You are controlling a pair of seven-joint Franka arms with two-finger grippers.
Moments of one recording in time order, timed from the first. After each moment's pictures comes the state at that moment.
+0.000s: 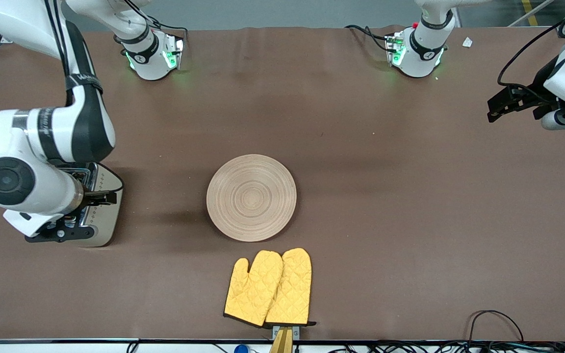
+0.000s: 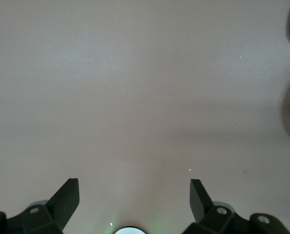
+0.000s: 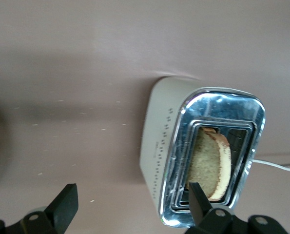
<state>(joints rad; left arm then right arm) 0.07 -0.03 -0.20 -1.56 0.02 1.48 -0.15 0.22 0.50 -0.10 -1.27 -0.15 1.58 0.03</state>
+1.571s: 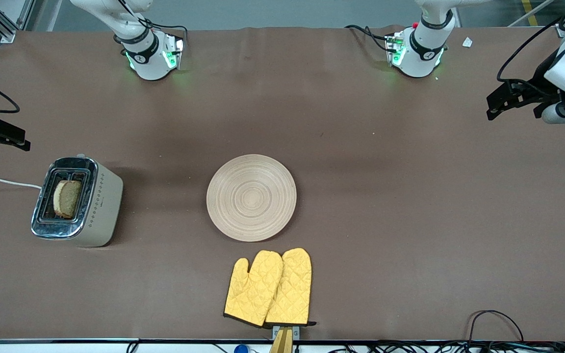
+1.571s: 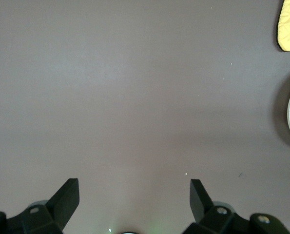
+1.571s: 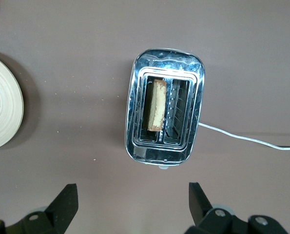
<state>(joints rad) 0.06 -0.03 -0.21 -1.51 0.02 1.48 -0.16 -0.09 0.12 -0.02 -1.45 -0.02 1.51 -0.19</state>
